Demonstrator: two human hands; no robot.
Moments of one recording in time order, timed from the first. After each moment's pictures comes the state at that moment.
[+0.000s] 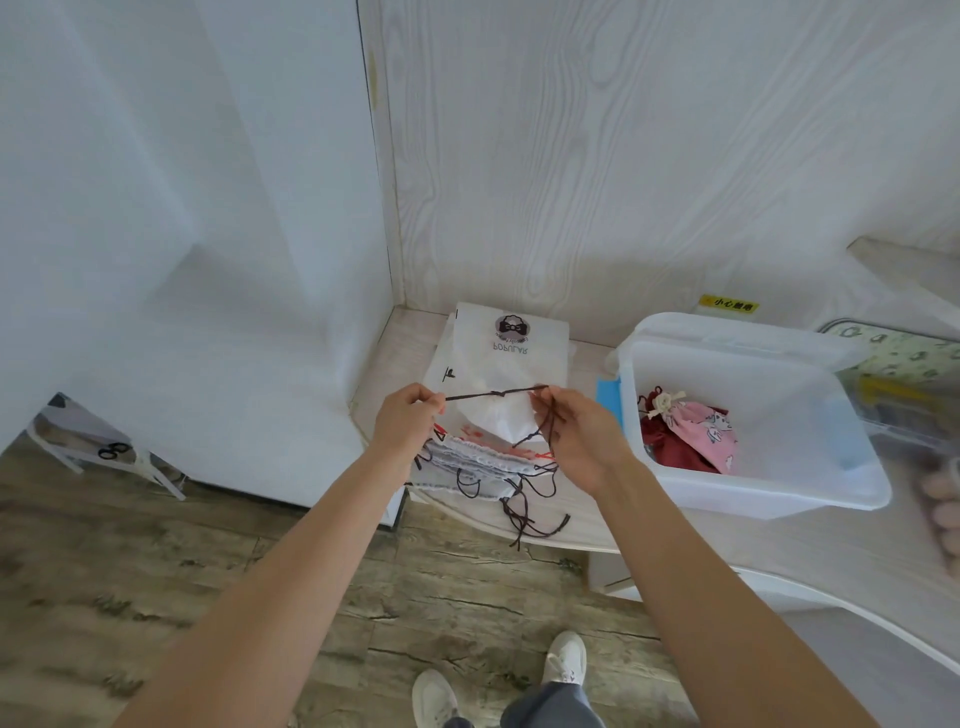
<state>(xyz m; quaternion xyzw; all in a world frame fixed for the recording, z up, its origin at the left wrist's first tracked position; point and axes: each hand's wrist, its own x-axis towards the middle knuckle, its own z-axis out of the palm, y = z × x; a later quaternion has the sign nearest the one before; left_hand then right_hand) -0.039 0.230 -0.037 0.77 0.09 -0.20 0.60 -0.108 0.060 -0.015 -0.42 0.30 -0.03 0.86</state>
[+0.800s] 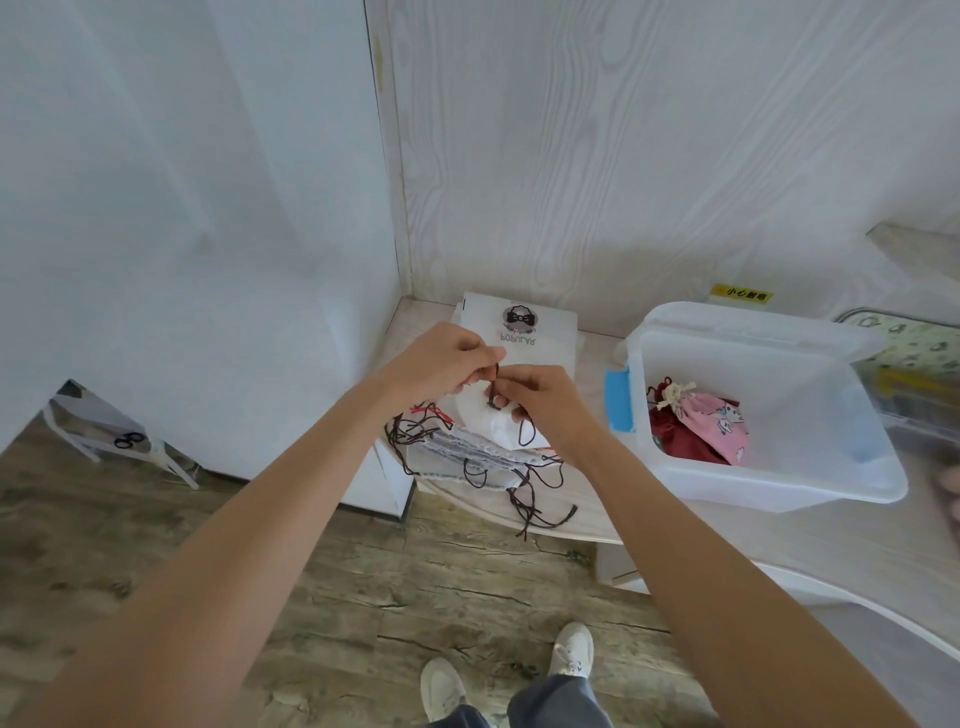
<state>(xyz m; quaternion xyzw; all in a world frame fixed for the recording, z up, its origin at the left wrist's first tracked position) -0.024 0.219 0.039 0.82 -0.20 -0.28 0.45 -0.088 0.082 -0.010 -0.76 0.12 0.03 0.64</state>
